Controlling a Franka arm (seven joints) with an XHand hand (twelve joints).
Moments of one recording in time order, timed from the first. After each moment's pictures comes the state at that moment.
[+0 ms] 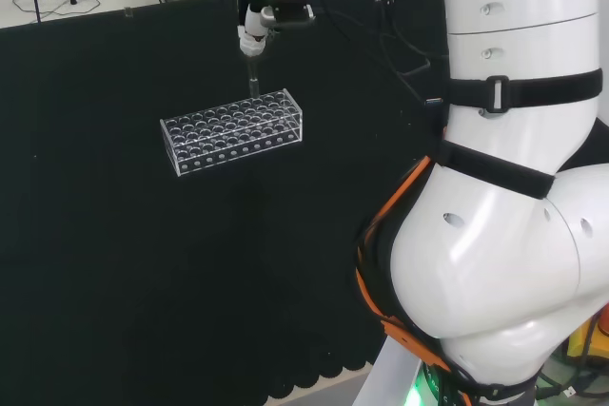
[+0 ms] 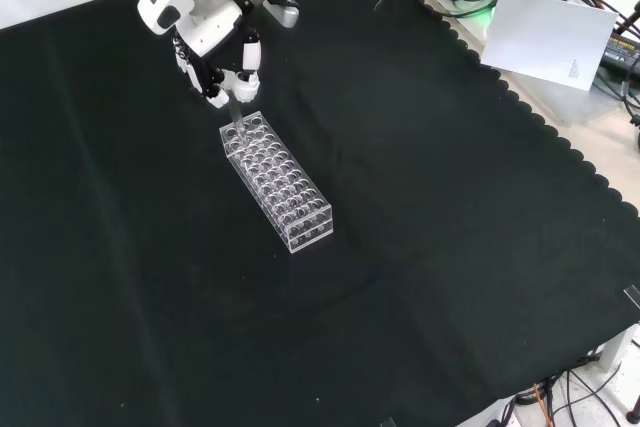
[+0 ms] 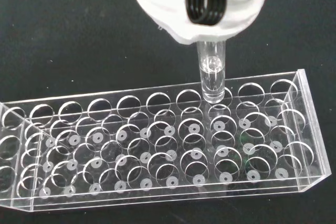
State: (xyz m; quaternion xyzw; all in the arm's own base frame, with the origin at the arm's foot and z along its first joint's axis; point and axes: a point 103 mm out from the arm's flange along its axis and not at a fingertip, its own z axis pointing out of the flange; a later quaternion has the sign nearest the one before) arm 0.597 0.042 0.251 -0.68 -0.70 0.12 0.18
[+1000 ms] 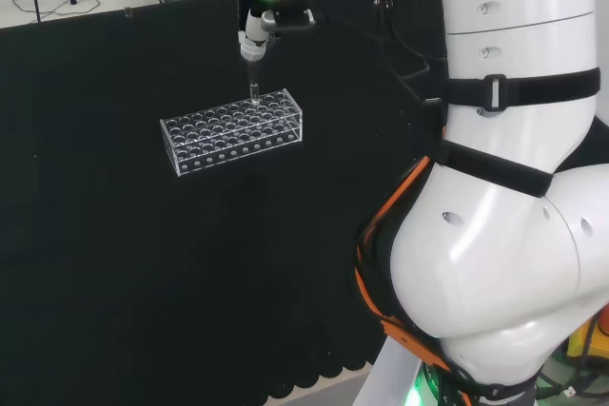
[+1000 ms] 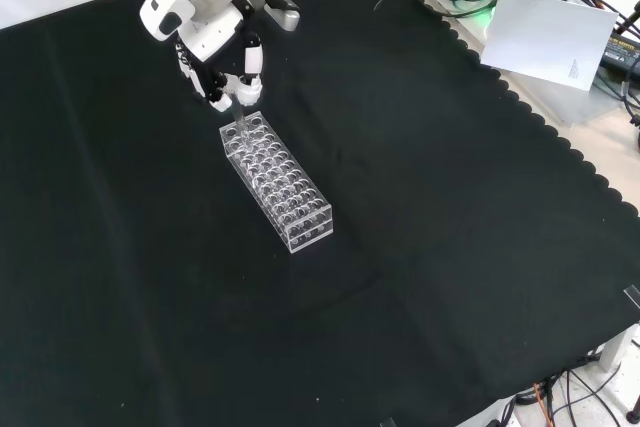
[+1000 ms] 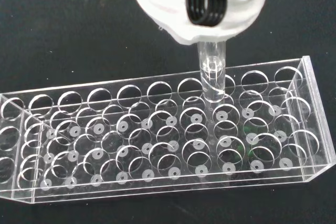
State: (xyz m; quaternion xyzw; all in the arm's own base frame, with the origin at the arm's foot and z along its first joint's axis) arm 0.595 0.042 0.244 -0.68 -0.70 0.13 0.20
